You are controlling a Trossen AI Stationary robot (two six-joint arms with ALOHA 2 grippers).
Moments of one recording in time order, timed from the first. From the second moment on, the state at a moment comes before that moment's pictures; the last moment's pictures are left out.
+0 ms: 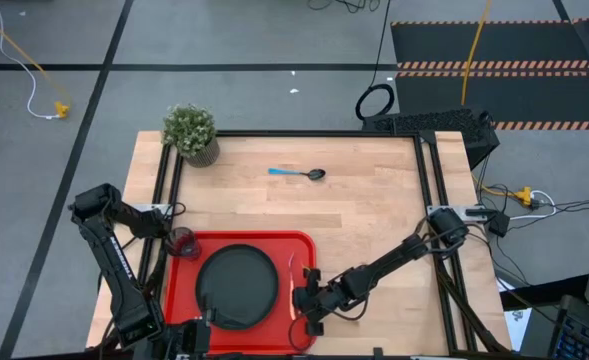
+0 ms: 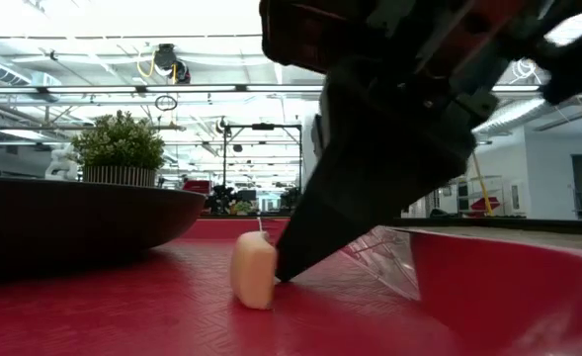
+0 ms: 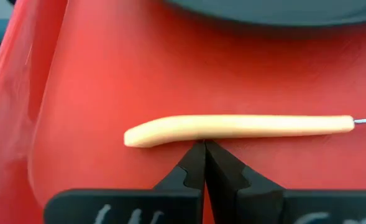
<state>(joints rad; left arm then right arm) -1.08 1.67 1.33 -0.34 -0.91 -0.61 0.51 2.09 1.30 -0.08 0.18 0.48</state>
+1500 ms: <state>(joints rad) -1.01 1.65 1.33 -0.36 -0.90 -0.51 0.31 1.98 1.30 -0.26 0.26 0.59</state>
